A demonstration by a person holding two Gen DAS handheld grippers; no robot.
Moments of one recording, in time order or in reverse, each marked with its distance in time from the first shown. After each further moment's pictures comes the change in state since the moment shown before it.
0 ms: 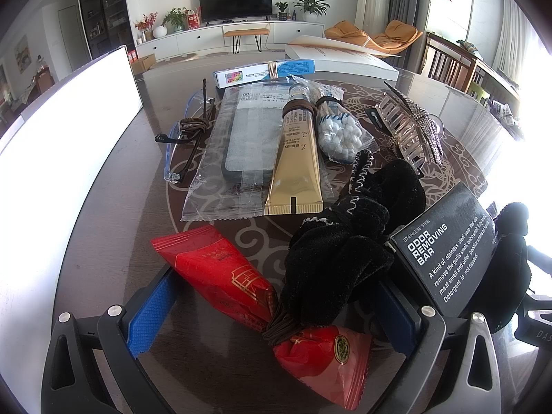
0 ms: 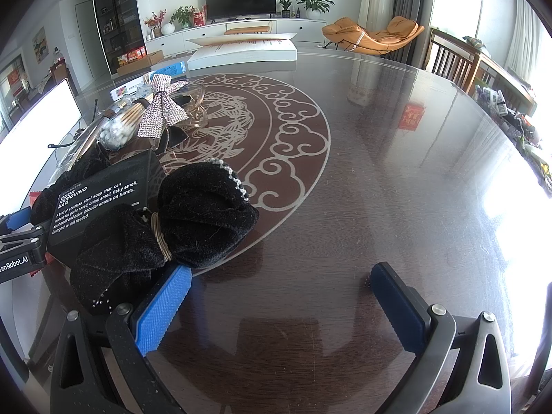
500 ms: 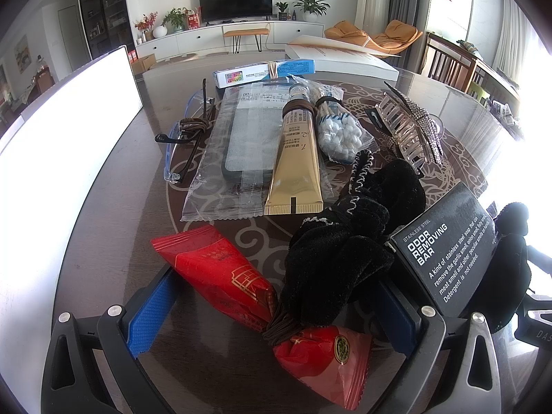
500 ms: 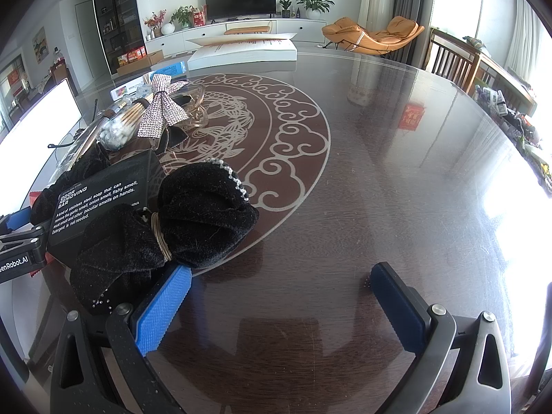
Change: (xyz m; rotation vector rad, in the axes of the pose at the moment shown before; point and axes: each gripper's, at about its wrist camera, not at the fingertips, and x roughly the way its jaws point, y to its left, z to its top) left arm 0.000 0.000 0.000 0.003 0.000 -0.002; right arm -0.001 0.000 0.000 -0.002 0.000 0.000
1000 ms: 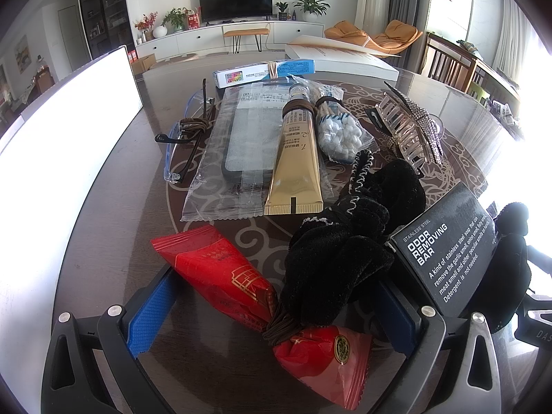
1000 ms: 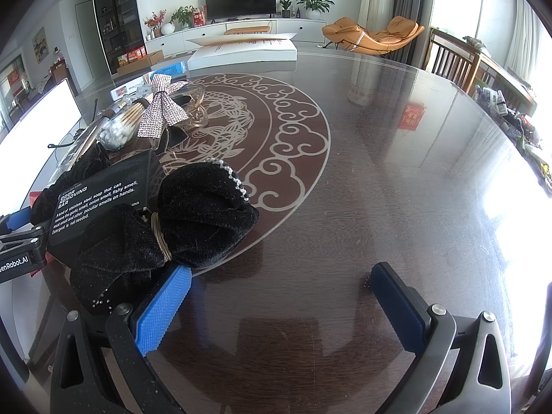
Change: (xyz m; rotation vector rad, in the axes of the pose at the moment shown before) left arm 0.000 0.000 0.000 0.002 0.000 -0.002; right arm -0.002 -0.001 0.002 -0.008 0.001 -0.002
